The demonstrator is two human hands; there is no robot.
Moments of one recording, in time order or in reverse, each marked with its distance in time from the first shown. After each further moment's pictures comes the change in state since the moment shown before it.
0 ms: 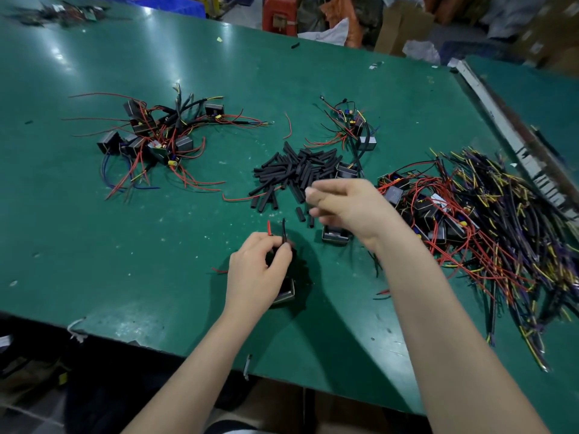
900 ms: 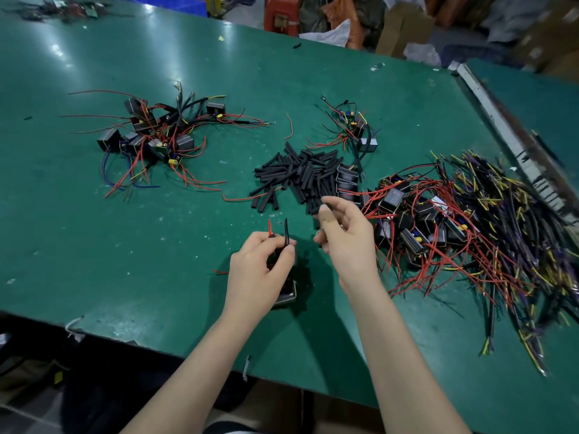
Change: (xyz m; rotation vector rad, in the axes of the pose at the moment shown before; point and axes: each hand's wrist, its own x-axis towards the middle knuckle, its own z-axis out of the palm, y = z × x) left_hand -0.001 -0.006 0.001 -0.006 0.019 0.095; right_hand -0.024 0.045 0.028 0.168 0.292 -0.167
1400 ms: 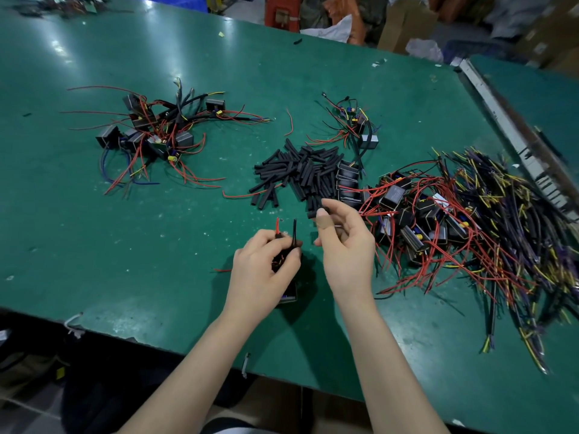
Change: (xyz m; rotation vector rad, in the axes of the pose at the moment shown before) left_hand -0.002 0.005 0.000 0.066 -0.064 0.041; right_hand -0.018 0.010 0.006 -0.001 0.118 -0.210
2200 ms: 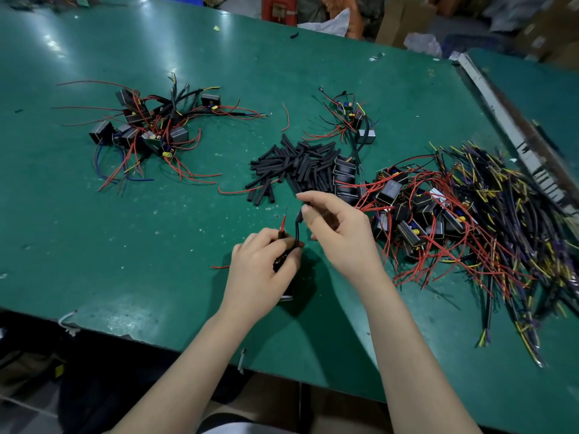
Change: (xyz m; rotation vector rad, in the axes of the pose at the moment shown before) left_hand -0.002 0.000 0.001 0.194 -0.023 0.113; right_hand 0.019 -0.010 -0.016 -0.274 -0.352 -0.133
